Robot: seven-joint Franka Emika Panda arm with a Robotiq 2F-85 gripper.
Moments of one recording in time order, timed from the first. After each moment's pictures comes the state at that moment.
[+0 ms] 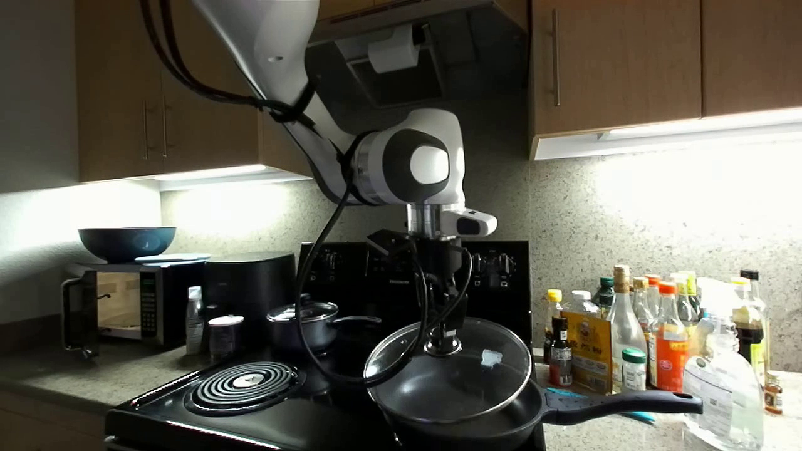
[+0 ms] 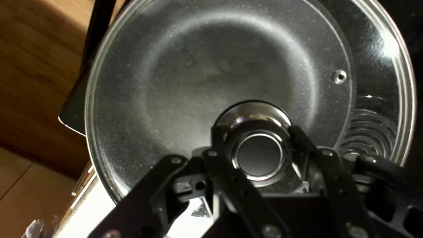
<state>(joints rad) -0.18 -0.07 -0.10 -2.31 0.09 2.36 0.51</state>
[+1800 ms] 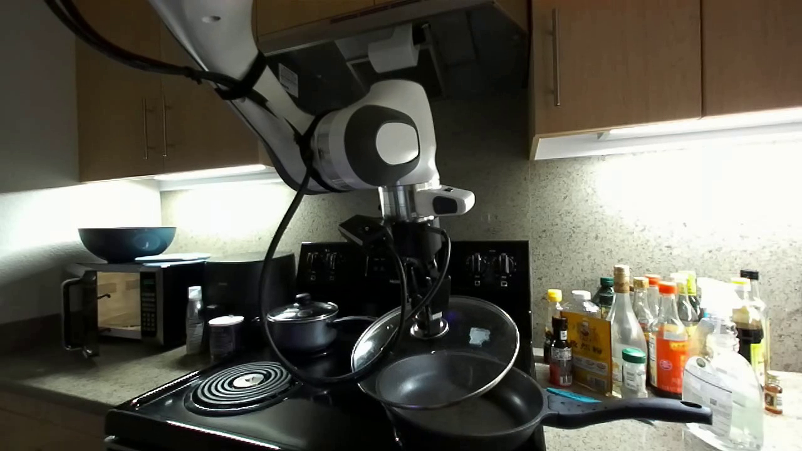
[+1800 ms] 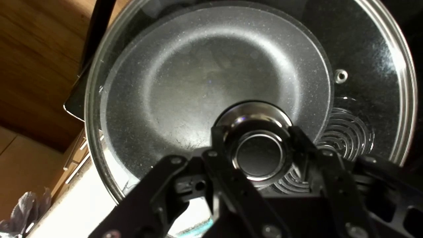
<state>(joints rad) -0.16 -0.25 -0.09 -2.46 0.04 2.45 0.51</state>
